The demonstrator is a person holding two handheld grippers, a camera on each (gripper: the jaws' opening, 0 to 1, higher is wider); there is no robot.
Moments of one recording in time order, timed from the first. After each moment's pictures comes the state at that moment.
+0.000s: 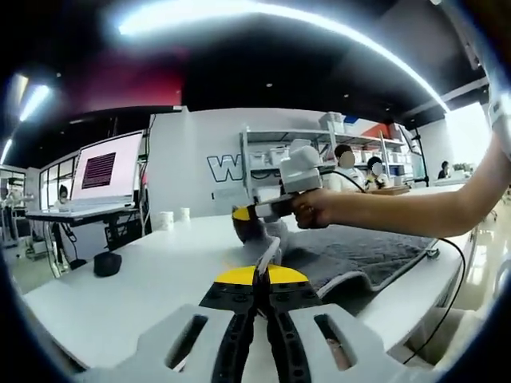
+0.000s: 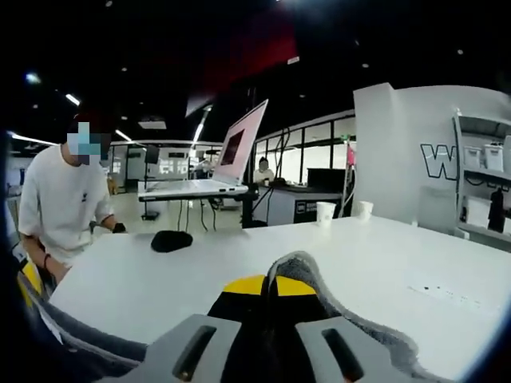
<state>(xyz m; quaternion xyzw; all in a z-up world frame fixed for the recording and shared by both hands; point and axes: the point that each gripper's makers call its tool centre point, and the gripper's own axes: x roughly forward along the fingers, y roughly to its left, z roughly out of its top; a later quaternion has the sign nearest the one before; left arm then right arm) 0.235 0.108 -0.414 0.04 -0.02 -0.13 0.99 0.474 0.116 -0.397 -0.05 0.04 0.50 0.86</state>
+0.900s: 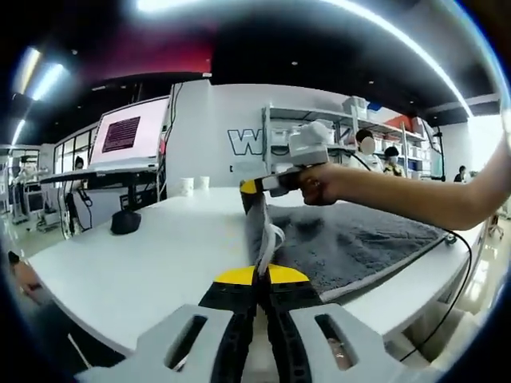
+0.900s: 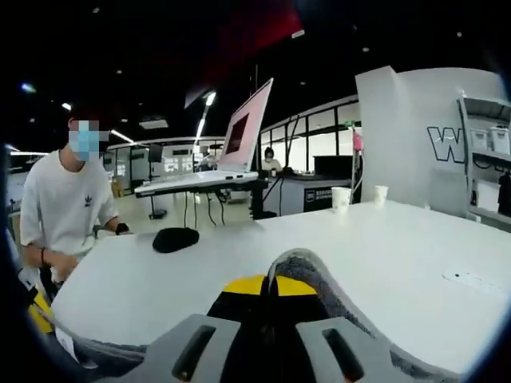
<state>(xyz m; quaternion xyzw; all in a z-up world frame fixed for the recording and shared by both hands) 0.230 0.147 -0.458 0.00 0.04 -0.08 1.00 0.480 0.164 -0.422 -0.04 0.08 0.51 0.85</state>
